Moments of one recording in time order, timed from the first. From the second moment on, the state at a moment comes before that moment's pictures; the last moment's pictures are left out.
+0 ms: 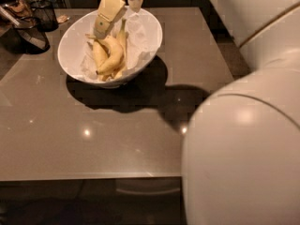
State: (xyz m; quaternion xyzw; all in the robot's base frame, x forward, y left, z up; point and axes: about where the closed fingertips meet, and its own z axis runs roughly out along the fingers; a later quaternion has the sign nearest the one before) arm 0.626 0.062 1.004 -0.52 0.83 0.12 0.18
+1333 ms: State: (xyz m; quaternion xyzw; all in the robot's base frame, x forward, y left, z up) arm 0.666 0.096 0.950 -0.50 0.84 0.17 0.13
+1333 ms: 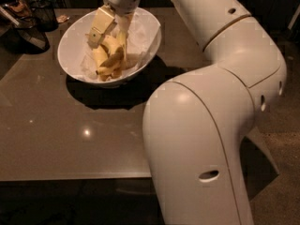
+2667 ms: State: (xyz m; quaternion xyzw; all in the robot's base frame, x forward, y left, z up) arm 0.676 0.114 0.917 -0.49 0.84 0.21 0.10
